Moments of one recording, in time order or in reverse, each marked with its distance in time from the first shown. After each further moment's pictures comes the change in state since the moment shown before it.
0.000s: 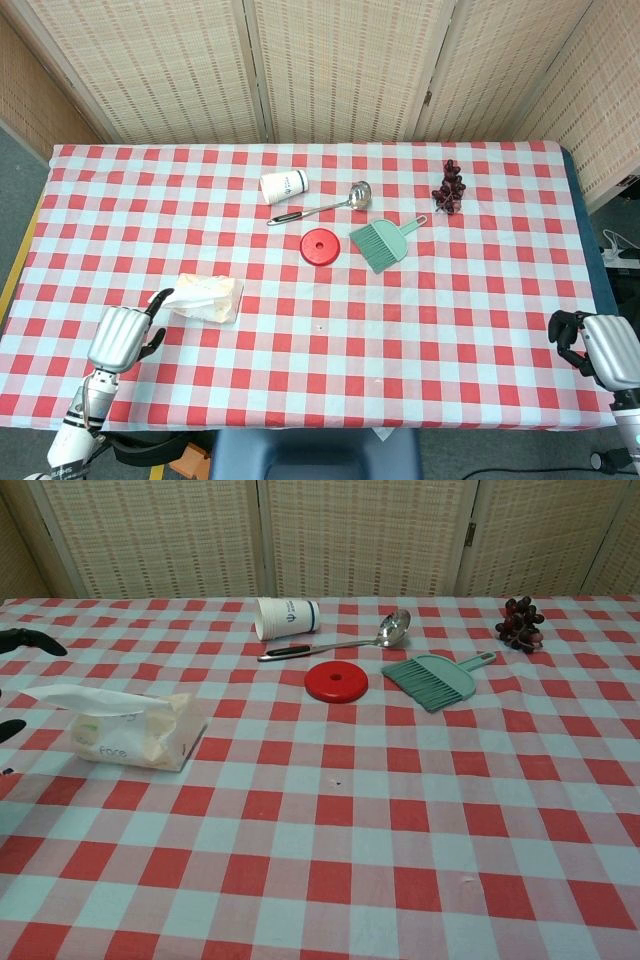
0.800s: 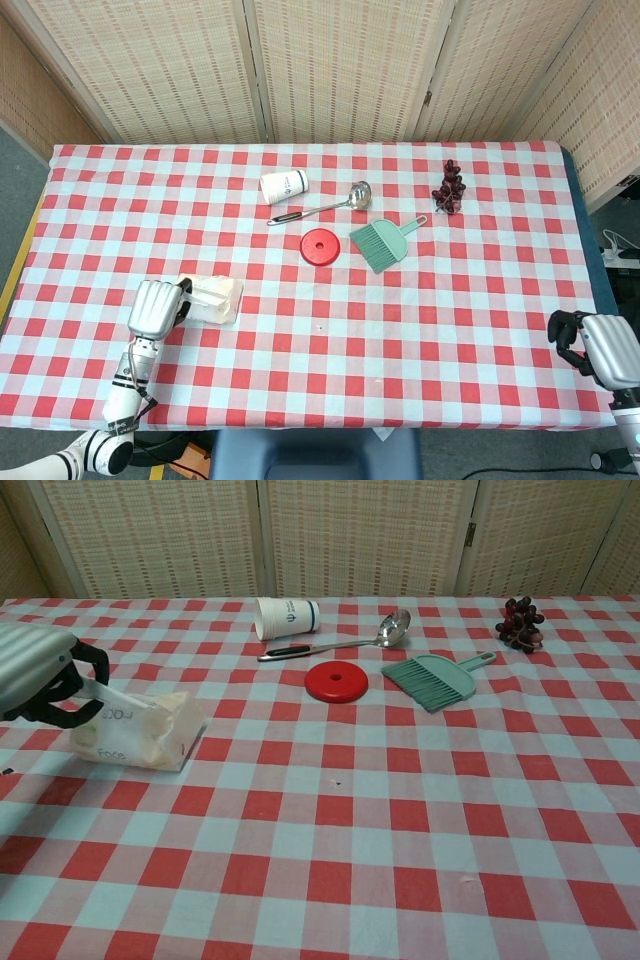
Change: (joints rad) left arm -0.143 -0.271 -0.087 0.337 -0.095 -0.031 0.014; right arm 0.005 0.001 -0.002 -0.001 0.002 -0.011 -0.003
